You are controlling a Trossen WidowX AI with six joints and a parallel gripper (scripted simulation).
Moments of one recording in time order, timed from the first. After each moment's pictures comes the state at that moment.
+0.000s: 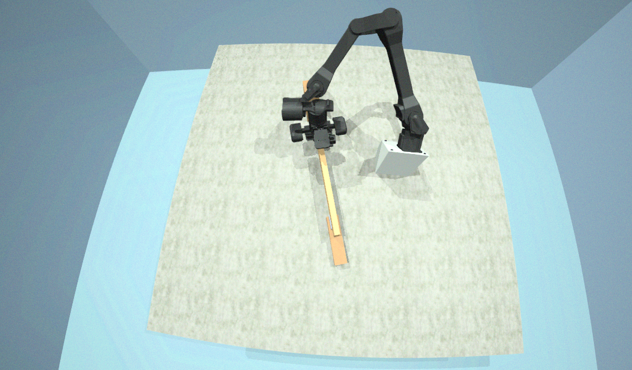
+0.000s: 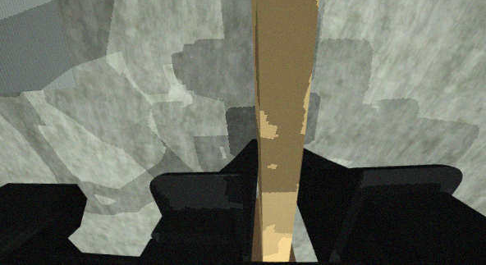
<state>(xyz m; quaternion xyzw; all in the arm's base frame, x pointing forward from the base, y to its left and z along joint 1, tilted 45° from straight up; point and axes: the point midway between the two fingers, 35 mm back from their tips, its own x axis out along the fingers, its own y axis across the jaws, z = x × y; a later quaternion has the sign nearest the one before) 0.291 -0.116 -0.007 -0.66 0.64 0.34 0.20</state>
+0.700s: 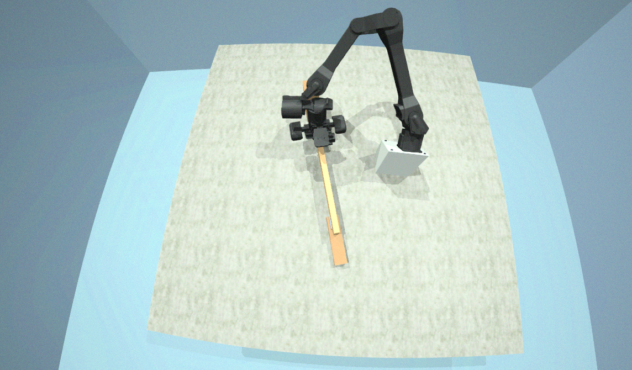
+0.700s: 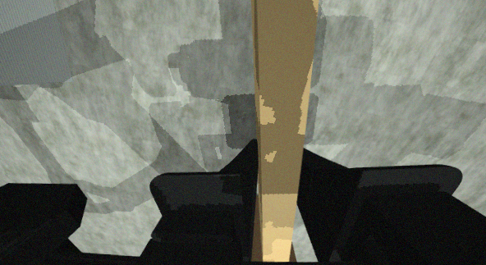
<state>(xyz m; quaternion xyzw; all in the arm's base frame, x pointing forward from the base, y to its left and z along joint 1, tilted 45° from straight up) 0.293 -0.120 -0.003 -0.65 0.64 0.34 0.20</state>
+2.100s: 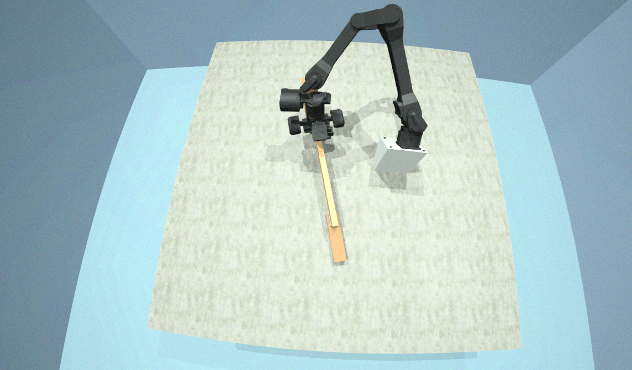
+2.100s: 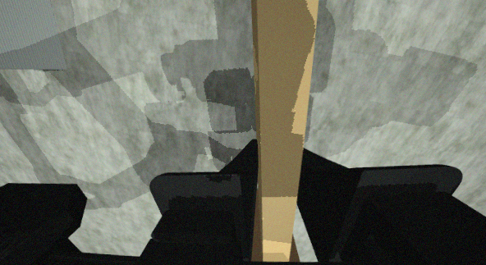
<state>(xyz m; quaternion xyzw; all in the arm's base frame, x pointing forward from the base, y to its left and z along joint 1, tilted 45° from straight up) 0.295 -0.129 0.006 -0.66 0.64 0.34 0.20</state>
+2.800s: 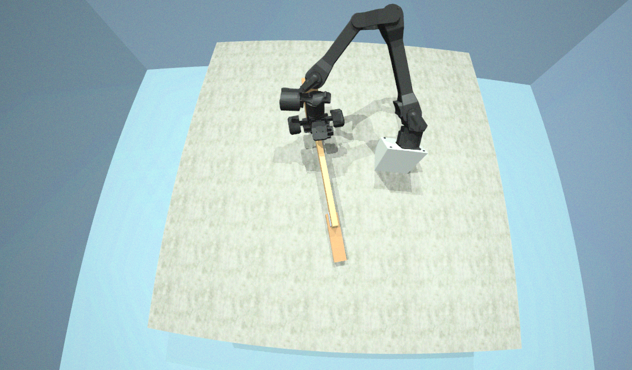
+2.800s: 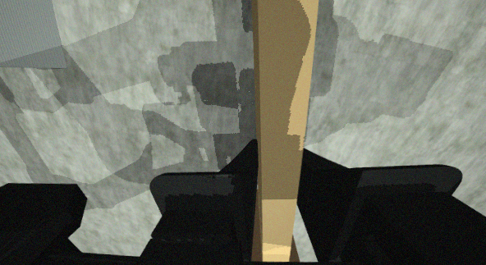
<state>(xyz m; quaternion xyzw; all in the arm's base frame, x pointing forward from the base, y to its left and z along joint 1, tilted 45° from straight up) 0.296 -0.130 0.007 -0.65 0.64 0.35 0.20</state>
